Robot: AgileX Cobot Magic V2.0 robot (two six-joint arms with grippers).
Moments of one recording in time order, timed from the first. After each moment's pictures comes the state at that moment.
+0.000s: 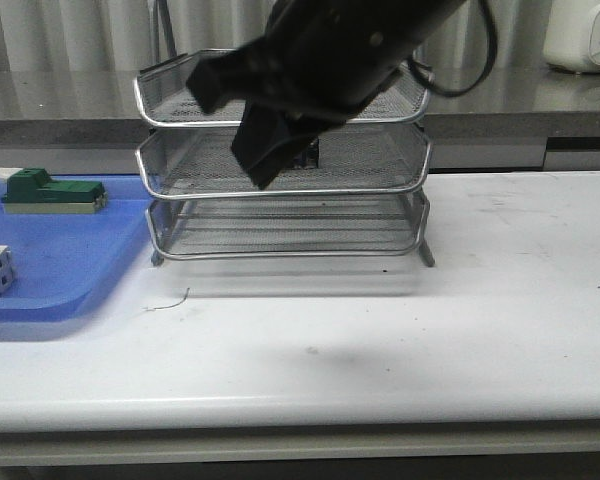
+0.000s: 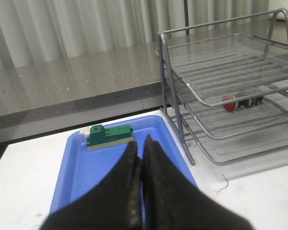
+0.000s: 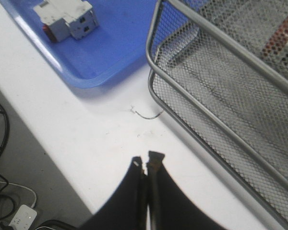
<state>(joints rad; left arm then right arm) -0.08 0.06 -0.36 -0.23 0.44 0.37 0.63 1.59 -1.15 0.52 0.37 -0.54</state>
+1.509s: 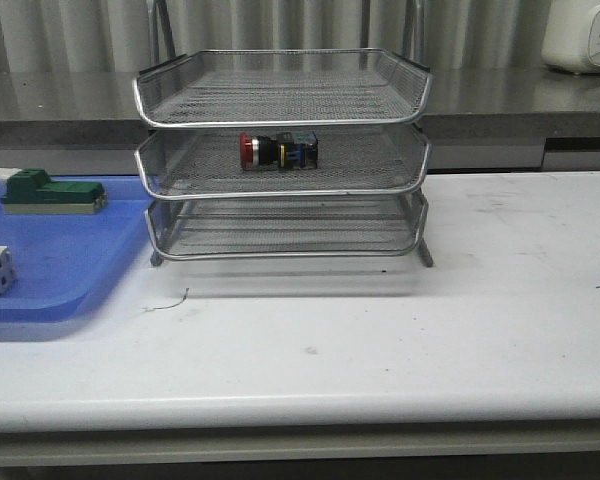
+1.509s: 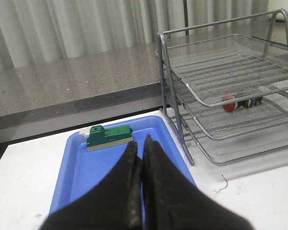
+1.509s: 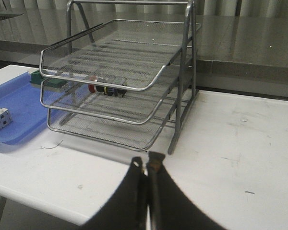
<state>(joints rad) -0.08 0.06 -0.36 -0.23 0.44 0.37 0.19 0.22 -0.29 0.56 0.32 -0.48</state>
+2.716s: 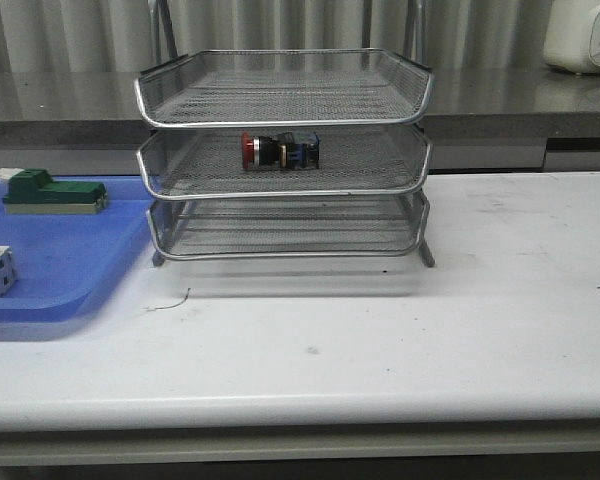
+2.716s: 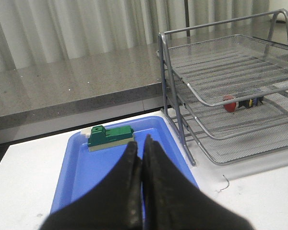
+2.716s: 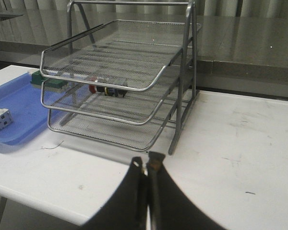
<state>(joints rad) -0.08 0.04 -0.34 -0.23 0.43 0.37 0.19 0.22 -0.29 0.56 0.32 -0.48</state>
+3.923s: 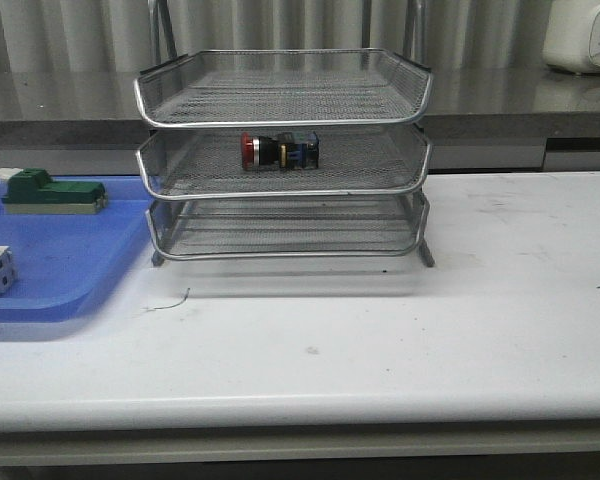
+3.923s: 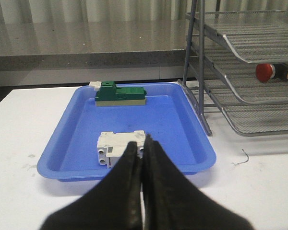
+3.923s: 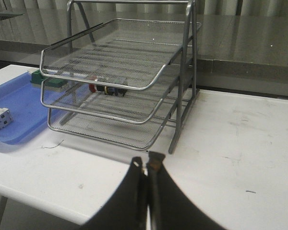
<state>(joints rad) -0.08 -0.01 0.01 -0.01 0.16 0.03 0.19 0.22 -0.29 0.56 0.32 -0.48</state>
